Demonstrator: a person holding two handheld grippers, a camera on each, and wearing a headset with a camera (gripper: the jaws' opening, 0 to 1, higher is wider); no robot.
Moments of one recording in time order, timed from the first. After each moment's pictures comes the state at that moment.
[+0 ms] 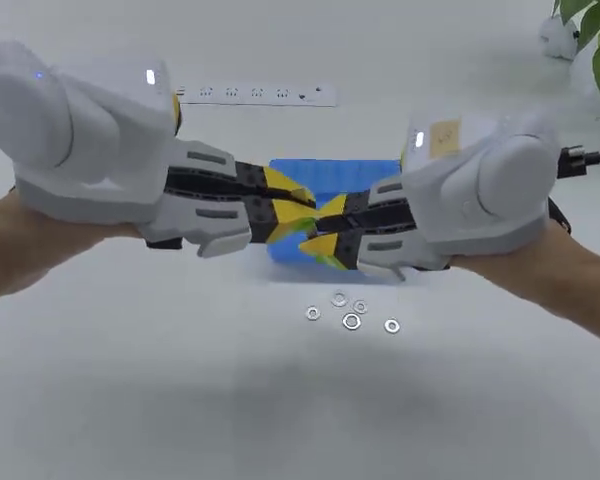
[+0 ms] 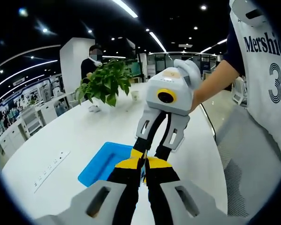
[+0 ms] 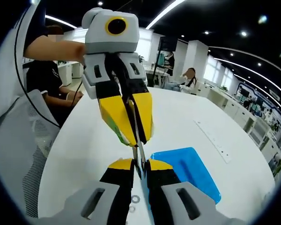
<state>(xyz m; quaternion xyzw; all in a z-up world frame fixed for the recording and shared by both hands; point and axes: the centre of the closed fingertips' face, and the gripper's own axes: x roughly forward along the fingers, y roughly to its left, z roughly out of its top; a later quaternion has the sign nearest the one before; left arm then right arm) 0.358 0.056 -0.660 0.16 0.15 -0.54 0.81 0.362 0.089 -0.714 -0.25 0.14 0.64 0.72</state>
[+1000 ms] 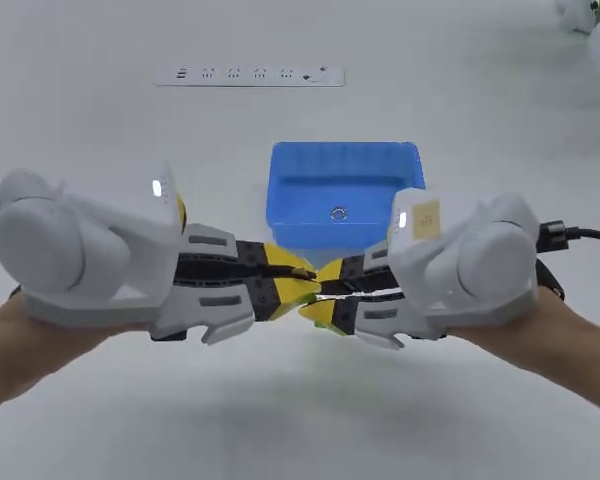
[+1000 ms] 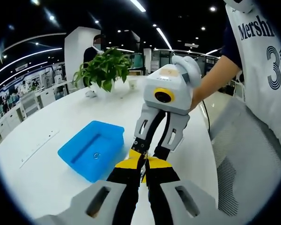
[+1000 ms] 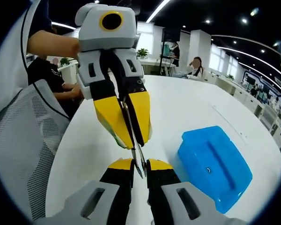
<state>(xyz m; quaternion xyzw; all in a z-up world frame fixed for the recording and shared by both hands) 0.334 0.062 -0.713 0.13 0.19 -0.53 0.81 0.335 0.088 -0.767 -0.23 0.19 0.65 0.70</state>
